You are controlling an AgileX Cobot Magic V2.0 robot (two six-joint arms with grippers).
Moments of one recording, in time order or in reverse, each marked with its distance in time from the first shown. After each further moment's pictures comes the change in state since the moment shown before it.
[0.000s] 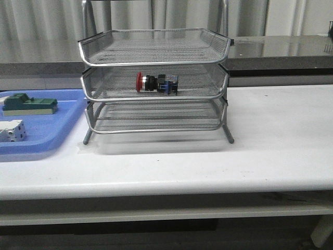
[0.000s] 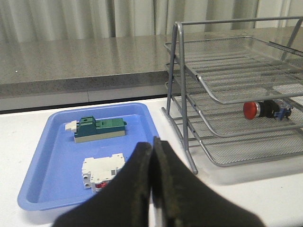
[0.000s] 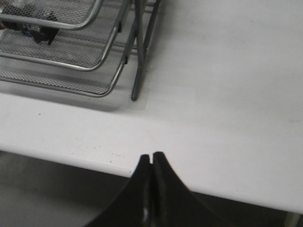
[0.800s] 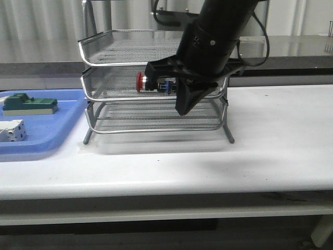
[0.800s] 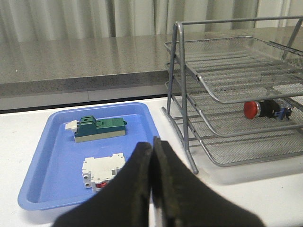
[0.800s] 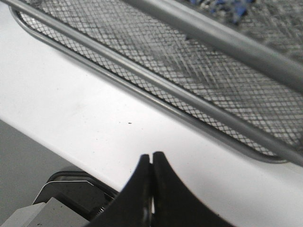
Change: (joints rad) left arm 0.000 0.000 0.000 0.001 0.000 0.000; right arm 0.317 0.812 -0.605 0.048 0.164 -0.014
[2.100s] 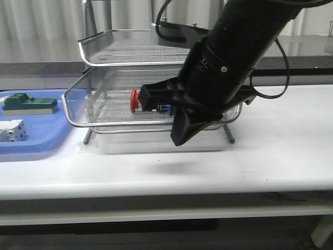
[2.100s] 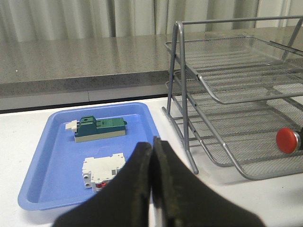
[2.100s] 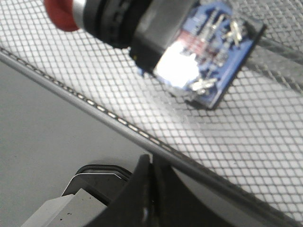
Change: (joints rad) left arm 0.000 0.000 0.000 0.000 0.000 0.000; right arm 0.084 -0.130 0.311 0.113 -0.217 0.000
